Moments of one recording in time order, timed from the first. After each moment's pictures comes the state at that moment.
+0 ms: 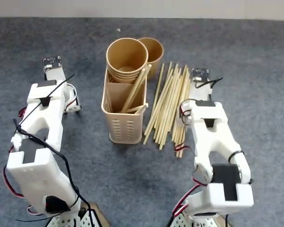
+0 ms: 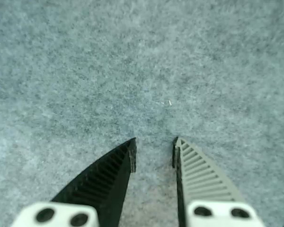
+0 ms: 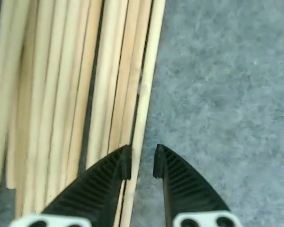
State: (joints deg) left arm -15.2 19.9 13.8 52.4 12.8; right arm -5.2 0.1 33.6 40.5 -3.6
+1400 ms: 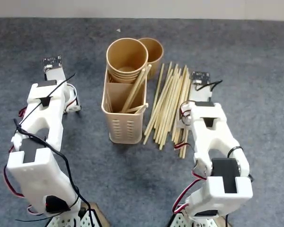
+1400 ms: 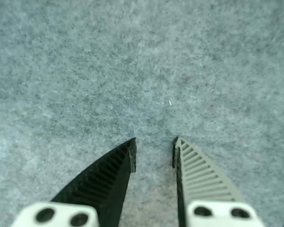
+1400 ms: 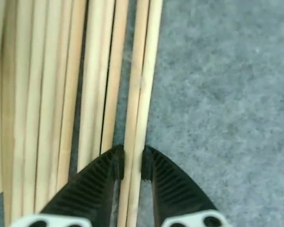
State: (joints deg) left arm -15.2 19.9 13.8 52.4 12.8; right arm -4.7 6.8 33.0 40.7 -3.1
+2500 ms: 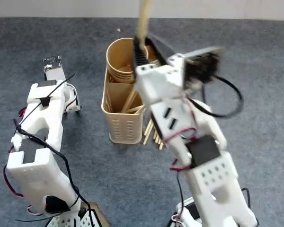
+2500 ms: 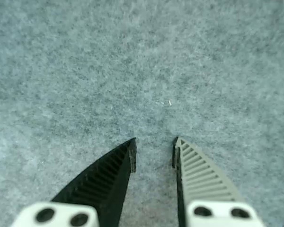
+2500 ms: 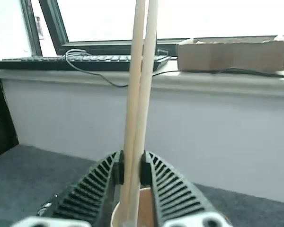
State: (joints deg) left arm -15.1 19.9 13.8 52.4 12.7; right arm -30.2 -44.2 28.1 15.7 -4.2
